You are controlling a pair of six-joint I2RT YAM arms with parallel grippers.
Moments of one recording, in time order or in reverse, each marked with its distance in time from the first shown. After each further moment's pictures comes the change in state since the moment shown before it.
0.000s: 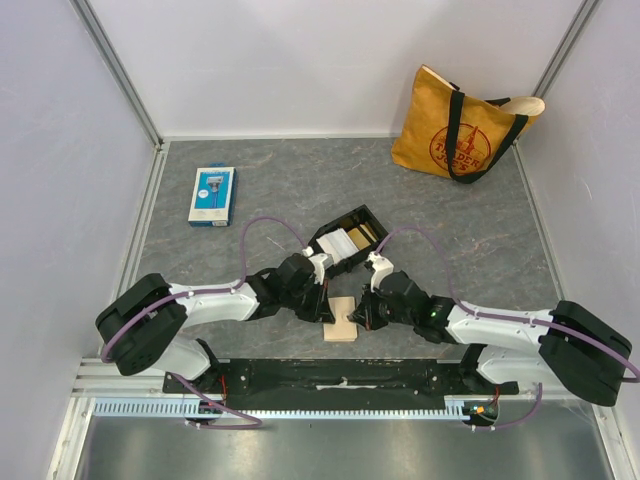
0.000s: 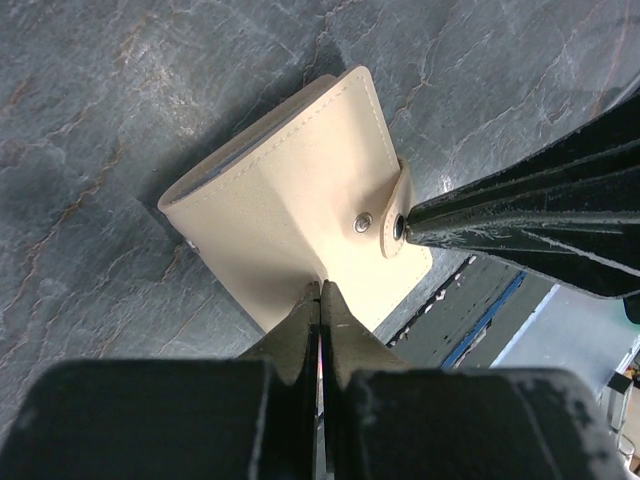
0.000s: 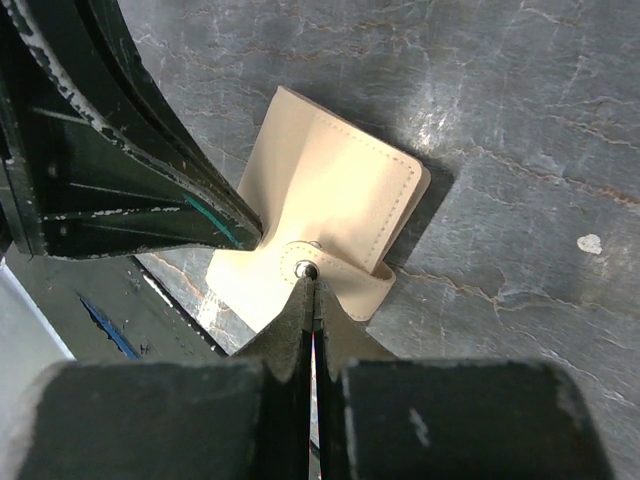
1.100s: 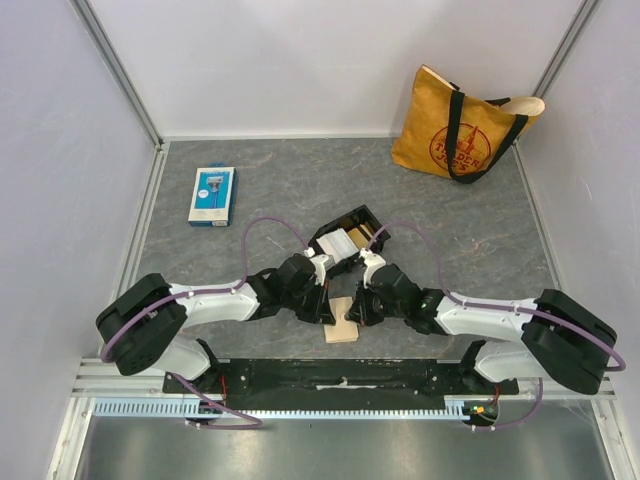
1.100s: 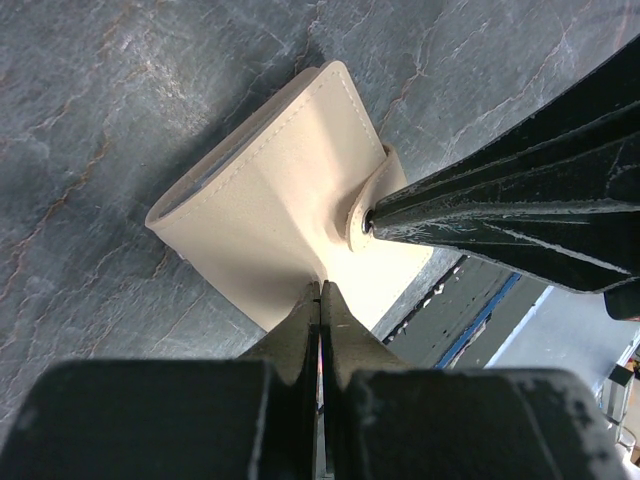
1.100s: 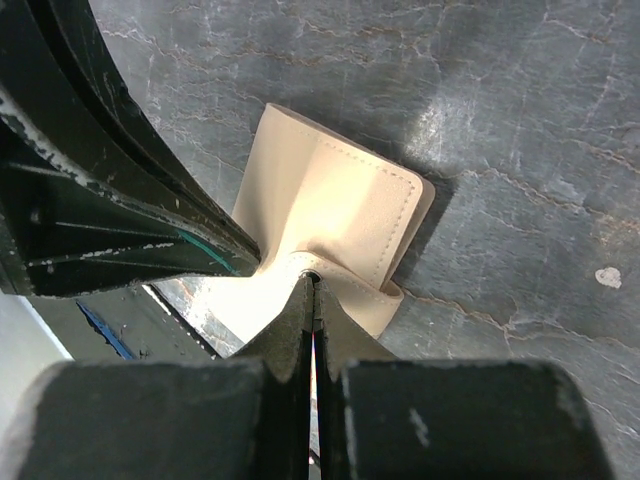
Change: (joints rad) left arm -0.007 0.001 0.006 -0.014 0.009 0.008; right arm -0.028 0.097 0.066 -0.021 -0.043 -0.021
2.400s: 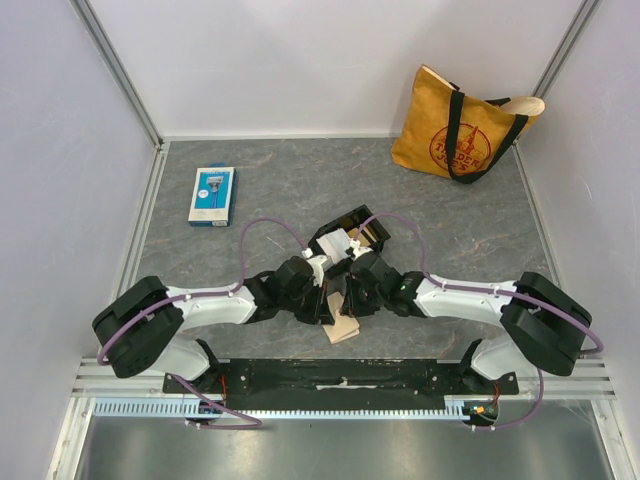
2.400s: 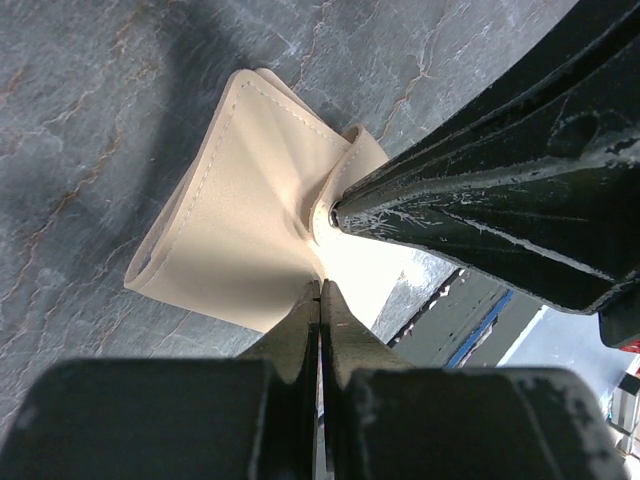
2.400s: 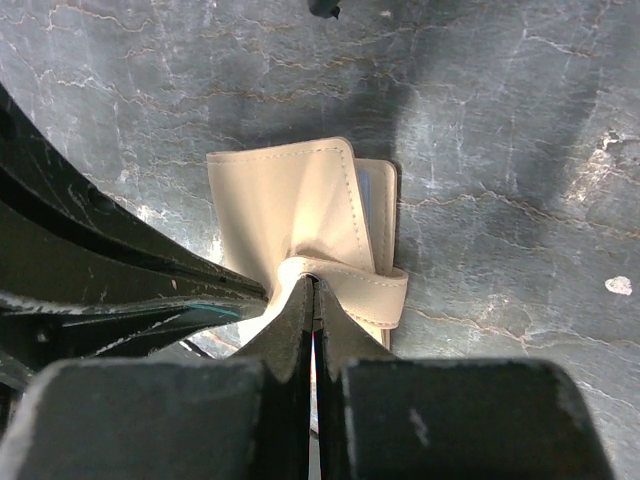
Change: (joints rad) left arm -0.007 -0.021 -0.029 0.031 -0.027 -0.002; right arm 0.008 0.158 0.227 -0.245 0.050 0.086
